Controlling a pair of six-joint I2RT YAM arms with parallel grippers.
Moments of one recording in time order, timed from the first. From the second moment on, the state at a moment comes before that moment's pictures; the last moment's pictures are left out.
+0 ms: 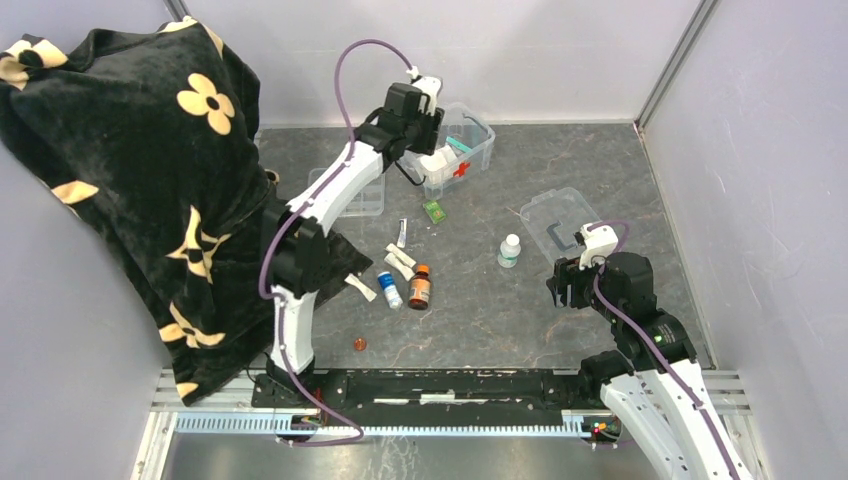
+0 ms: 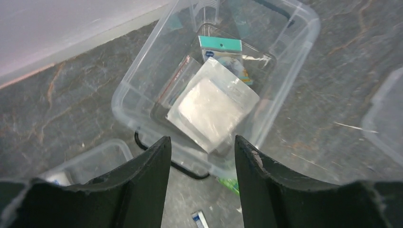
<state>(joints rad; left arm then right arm) -0.49 2.12 2.00 -0.43 -0.08 0.02 0.29 0.47 0.62 -0.72 -0.04 0.05</state>
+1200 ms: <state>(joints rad) -0.49 1.01 0.79 -0.55 -0.23 -0.68 0.65 0.90 0.61 -0.26 -0.12 0.56</state>
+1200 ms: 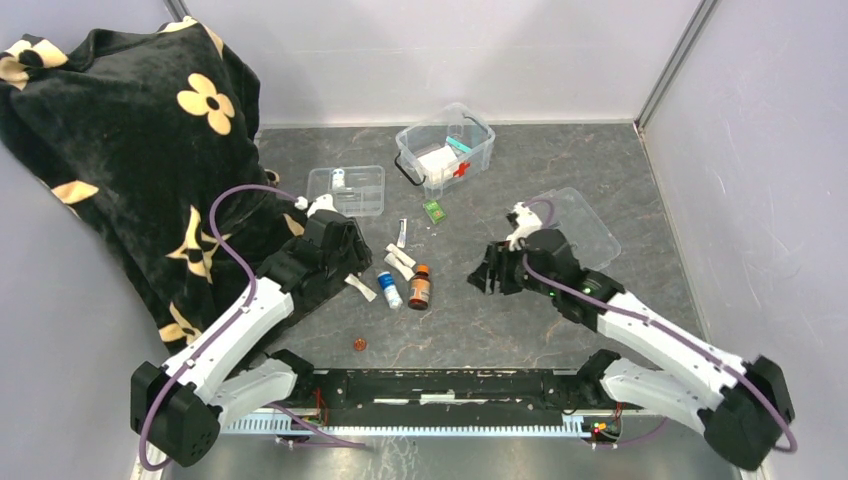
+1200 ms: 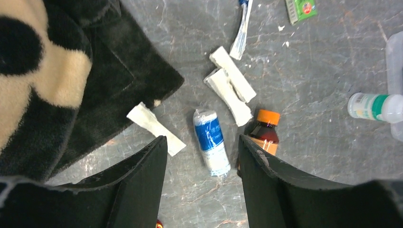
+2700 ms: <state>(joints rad) -0.49 1.12 0.65 -0.41 -0.08 -0.69 0.94 1.76 0.98 -0.09 0.09 0.89</state>
